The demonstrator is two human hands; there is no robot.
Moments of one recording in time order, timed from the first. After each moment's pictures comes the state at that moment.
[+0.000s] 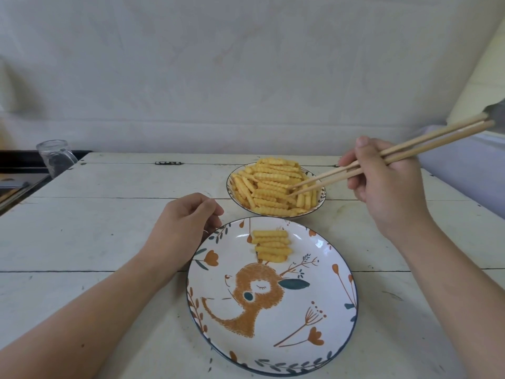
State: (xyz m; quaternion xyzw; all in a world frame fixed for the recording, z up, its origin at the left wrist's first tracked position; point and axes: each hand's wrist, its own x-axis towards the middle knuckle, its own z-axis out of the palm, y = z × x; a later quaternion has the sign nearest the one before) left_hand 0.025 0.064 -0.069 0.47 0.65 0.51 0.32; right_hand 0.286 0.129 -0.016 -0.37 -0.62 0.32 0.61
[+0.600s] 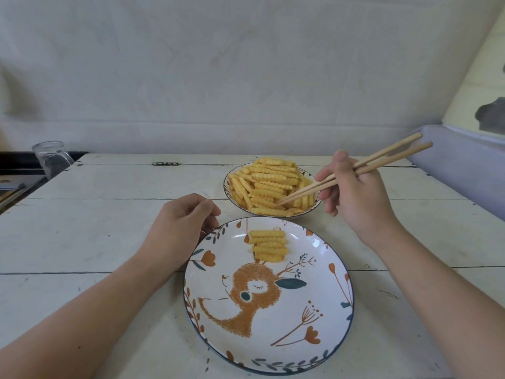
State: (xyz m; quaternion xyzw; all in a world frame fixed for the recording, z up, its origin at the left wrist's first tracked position) left_hand 0.026 0.065 -0.068 0.47 0.65 0.50 0.32; right_hand 0.276 0.140 -0.040 -0.40 -0.61 0.37 0.57
